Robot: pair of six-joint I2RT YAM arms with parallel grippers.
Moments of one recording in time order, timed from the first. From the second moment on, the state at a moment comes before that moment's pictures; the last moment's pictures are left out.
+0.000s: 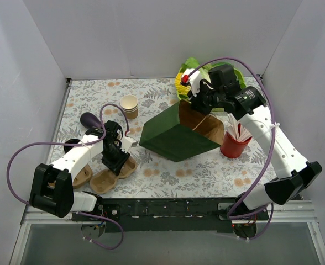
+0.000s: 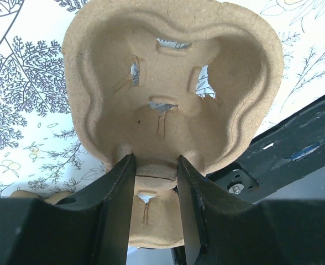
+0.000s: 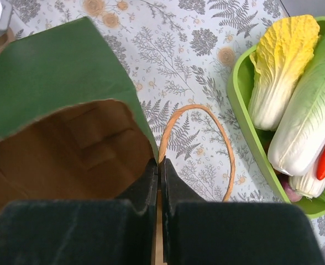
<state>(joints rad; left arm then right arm) -0.34 1.33 0.85 -1.02 0.19 0.36 0.57 1.44 1.69 -0.94 -0.27 -0.43</state>
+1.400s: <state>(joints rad) -0.24 1.10 0.92 -1.03 0.17 0.24 0.49 1.66 1.97 -0.89 -0.47 -0.38</state>
